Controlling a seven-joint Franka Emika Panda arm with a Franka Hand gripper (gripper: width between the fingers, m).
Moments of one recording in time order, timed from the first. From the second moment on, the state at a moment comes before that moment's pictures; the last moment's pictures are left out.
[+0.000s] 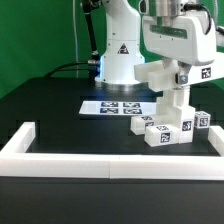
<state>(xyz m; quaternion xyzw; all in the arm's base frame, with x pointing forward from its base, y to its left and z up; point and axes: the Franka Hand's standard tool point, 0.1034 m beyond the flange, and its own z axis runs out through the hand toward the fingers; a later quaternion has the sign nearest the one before) 0.509 0.071 0.118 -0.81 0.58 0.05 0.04</state>
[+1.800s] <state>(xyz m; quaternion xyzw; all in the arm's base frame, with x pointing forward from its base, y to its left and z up) 0.512 0.074 0.120 -0.84 0.54 0.06 0.03</state>
